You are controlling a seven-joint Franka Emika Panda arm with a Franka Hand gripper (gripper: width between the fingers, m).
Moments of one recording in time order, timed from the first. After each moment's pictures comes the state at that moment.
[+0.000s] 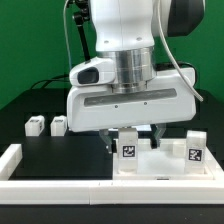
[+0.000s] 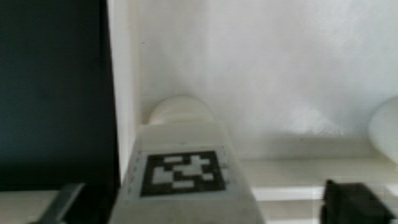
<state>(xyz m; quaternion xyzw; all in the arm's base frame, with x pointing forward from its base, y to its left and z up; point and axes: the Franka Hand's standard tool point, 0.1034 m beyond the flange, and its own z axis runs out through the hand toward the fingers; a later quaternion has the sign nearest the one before) 0.613 0.015 0.064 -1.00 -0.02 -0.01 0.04</state>
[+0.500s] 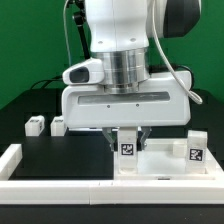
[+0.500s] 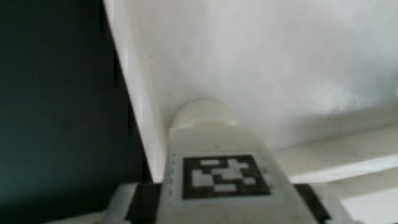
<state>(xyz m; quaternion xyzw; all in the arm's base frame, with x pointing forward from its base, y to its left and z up) 0.613 0.006 0.063 -0.99 0.11 -0.01 0.04</state>
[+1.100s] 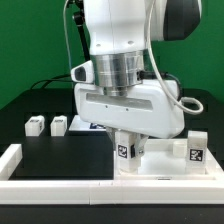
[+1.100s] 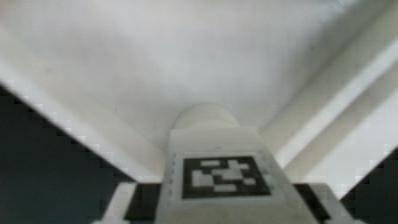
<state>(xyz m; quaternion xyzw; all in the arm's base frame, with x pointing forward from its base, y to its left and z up) 0.615 0.007 0.058 -0.88 0.47 -0.01 0.06</state>
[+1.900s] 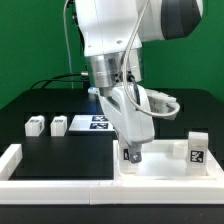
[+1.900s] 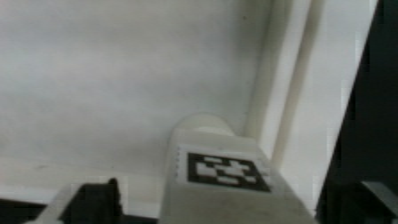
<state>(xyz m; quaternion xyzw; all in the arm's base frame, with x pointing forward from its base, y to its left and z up) 0.625 0.007 0.066 -0.83 0.56 0.00 0.09</state>
